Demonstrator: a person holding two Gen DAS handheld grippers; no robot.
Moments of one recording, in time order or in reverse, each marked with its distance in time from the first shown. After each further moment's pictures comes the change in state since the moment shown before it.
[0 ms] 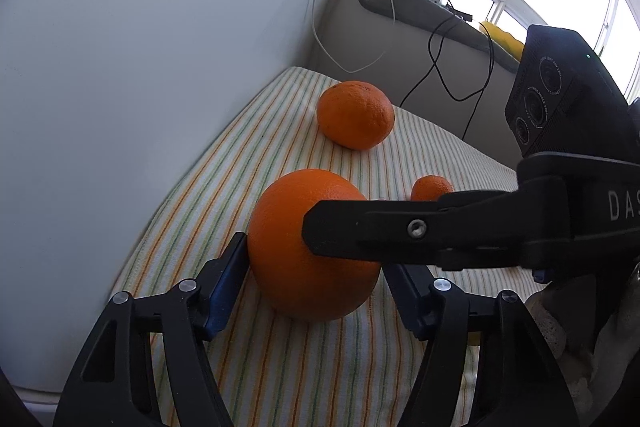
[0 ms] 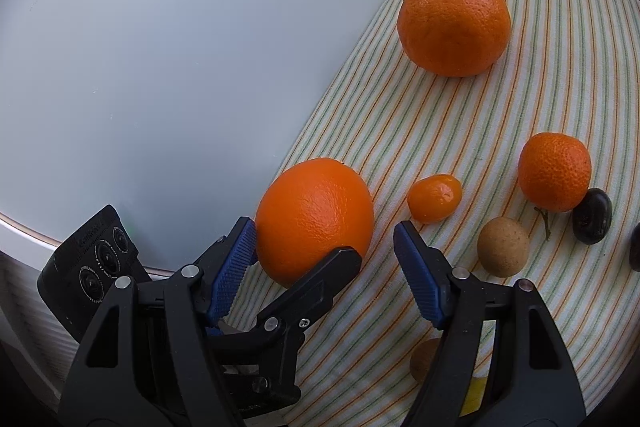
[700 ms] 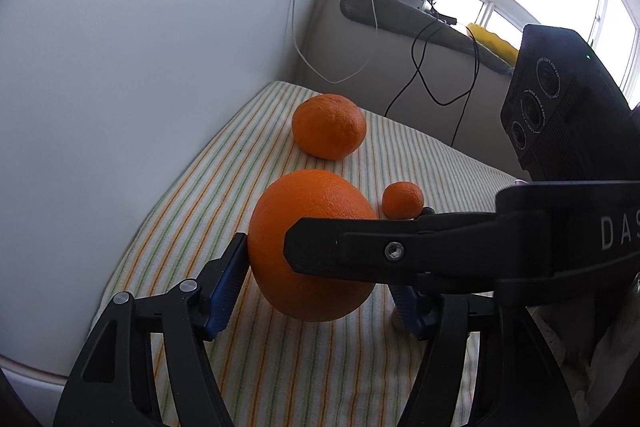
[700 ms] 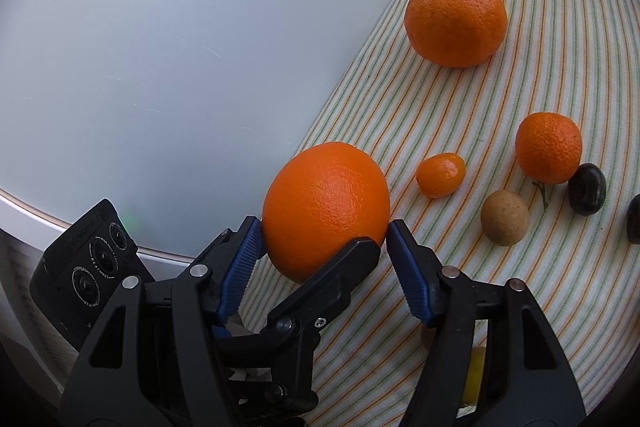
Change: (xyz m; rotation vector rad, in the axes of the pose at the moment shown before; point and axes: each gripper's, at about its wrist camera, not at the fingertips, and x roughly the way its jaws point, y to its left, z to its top) left arm -0.016 -0.026 0.003 0.034 -0.038 0.001; right arm -0.006 -0.006 -0.019 -0.020 -0.028 0.020
